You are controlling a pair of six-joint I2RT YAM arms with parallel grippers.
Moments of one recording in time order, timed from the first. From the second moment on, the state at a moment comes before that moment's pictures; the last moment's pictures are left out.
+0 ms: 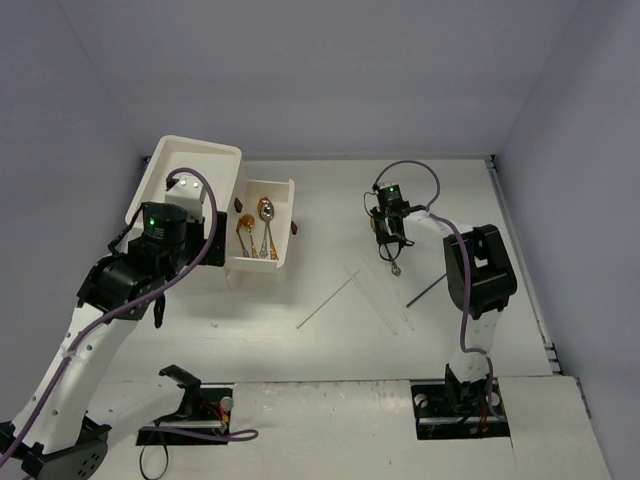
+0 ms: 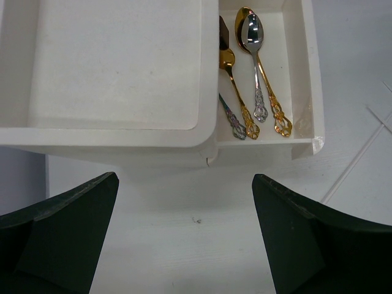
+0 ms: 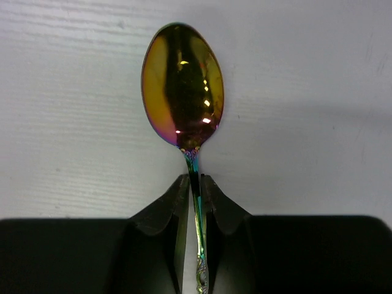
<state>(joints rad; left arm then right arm) -0.47 0.94 1.33 -0.97 -0.35 -0.13 0.32 1.96 1.23 -0.25 0.14 0.12</state>
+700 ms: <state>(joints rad) -0.47 0.95 1.35 -0.99 -0.39 -0.13 0.40 1.78 1.49 -0.33 0.20 0.29</state>
